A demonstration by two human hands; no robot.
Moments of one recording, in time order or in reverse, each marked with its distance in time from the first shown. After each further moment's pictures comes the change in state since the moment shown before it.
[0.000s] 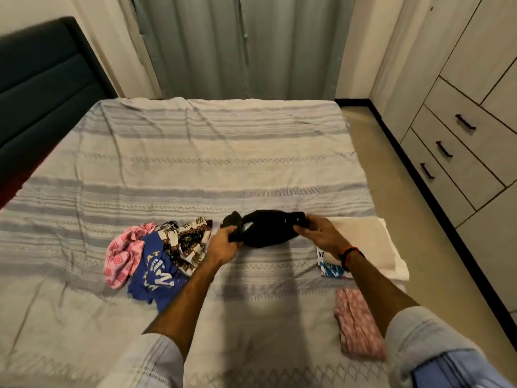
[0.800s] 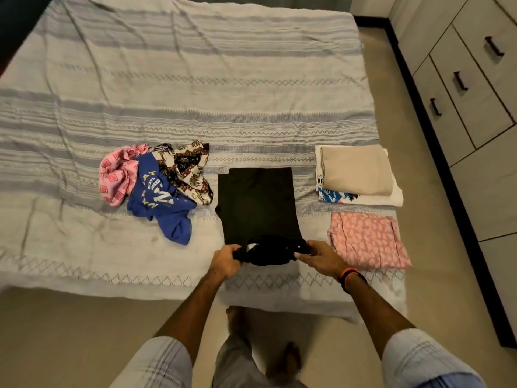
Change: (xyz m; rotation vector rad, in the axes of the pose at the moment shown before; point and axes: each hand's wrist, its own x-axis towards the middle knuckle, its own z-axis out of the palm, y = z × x) left_hand -0.145 -0.144 0.115 0.105 -0.276 -0.278; right_hand -0.176 0.127 0.096 -0.150 -0.192 0.415
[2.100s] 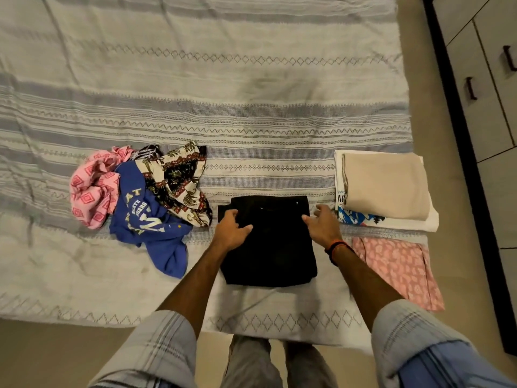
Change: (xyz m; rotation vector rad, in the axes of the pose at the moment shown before) left_hand 0.185 0.054 -0.082 -0.269 0.020 -0.112; right_hand 0.203 -0.081 -0.038 0.040 0.313 0.265
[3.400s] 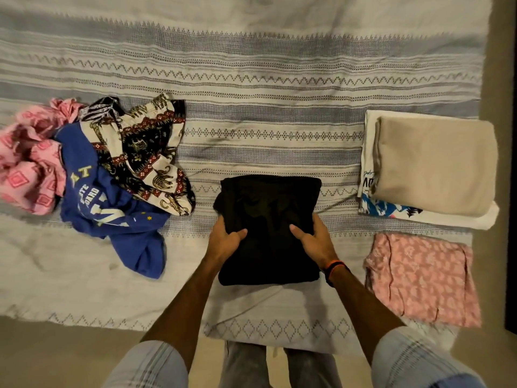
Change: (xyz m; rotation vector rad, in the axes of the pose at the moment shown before) left_hand 0.065 -0.051 0.058 -0.282 0.037 -0.293; right_hand 0.071 0.085 0.080 0.277 -0.192 0.127
